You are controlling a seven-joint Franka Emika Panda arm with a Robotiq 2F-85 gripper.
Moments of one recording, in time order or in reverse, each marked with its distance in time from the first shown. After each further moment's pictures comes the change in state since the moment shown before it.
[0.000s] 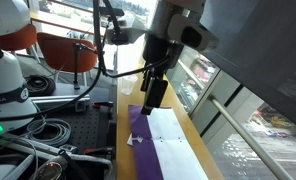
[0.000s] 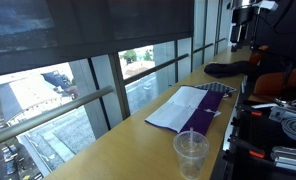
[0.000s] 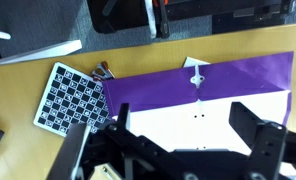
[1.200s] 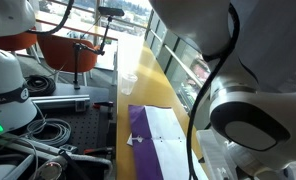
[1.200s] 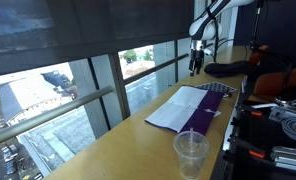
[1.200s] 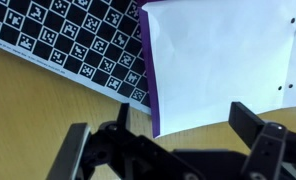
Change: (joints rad) arm -0.216 1.021 0.109 0.883 0.293 0.109 -0.320
